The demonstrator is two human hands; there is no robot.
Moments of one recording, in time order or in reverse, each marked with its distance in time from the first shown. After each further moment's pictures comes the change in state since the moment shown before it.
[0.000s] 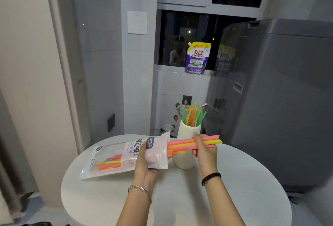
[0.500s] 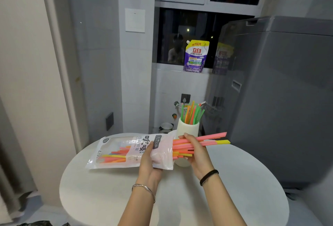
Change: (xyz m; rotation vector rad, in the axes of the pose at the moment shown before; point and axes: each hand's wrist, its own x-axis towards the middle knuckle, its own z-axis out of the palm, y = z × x) left_hand 0.000 -0.014 0.004 0.053 -0.026 -0.051; right_hand -0.006 0.002 0.004 0.113 -0.237 0.233
